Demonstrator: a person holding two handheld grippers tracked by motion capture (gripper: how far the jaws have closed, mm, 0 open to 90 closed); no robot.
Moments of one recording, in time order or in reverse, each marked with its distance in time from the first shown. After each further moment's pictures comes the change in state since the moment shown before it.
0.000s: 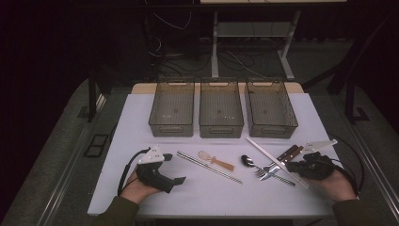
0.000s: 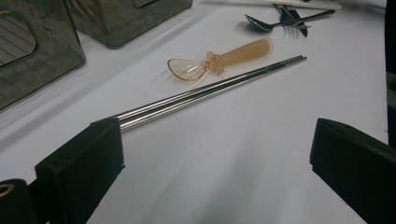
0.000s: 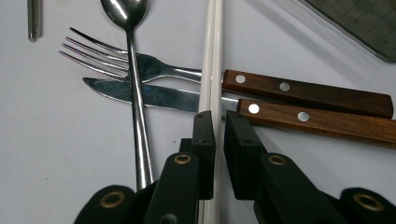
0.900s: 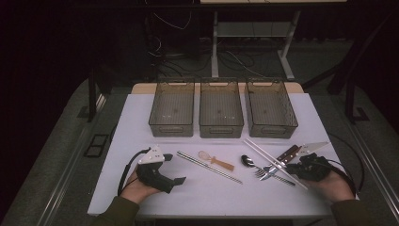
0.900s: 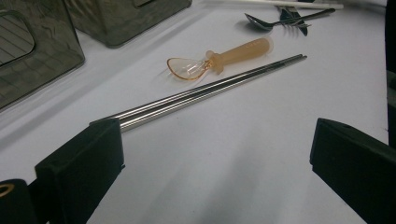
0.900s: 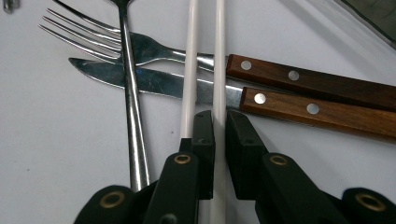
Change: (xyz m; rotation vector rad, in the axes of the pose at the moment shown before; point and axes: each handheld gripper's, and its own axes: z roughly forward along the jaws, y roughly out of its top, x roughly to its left) left arm 0.000 0.000 0.001 0.002 0.000 0.001; right arm 0.004 0.001 0.008 0.059 -0.032 -0.045
